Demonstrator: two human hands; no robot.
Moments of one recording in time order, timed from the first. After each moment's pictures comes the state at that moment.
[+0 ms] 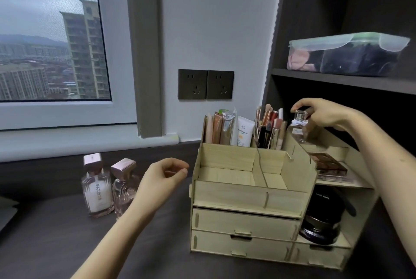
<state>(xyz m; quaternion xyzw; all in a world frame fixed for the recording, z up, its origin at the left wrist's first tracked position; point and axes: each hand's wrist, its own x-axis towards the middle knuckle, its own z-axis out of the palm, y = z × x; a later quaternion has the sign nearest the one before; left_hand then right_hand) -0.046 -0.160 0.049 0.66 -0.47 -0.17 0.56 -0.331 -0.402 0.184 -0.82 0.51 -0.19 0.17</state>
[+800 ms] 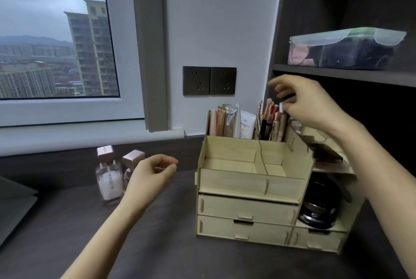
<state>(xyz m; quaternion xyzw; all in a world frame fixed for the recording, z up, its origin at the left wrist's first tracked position) -0.035 -0.129 0.046 0.67 -0.43 -0.14 0.58 -0.287 -0.280 0.194 -0.85 0.35 -0.38 0.06</state>
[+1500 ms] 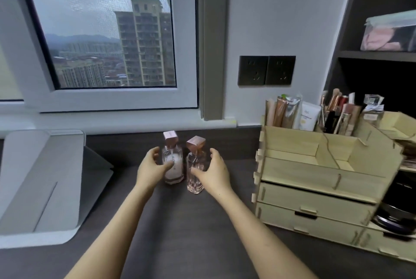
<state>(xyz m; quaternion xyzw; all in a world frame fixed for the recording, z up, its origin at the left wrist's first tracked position) 0.098 -0.088 -0.007 0.77 -0.27 -0.10 0.57 -0.040 -0.173 -0.001 -0.80 0.38 -0.30 0.37</state>
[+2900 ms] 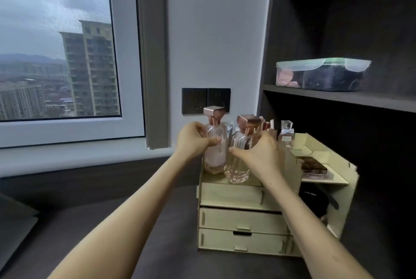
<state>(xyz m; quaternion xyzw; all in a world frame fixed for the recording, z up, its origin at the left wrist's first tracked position) -0.073 -0.201 0.142 0.66 -0.53 -0.11 0.53 -0.228 -0.232 0.125 -0.70 0.52 -0.48 0.16</state>
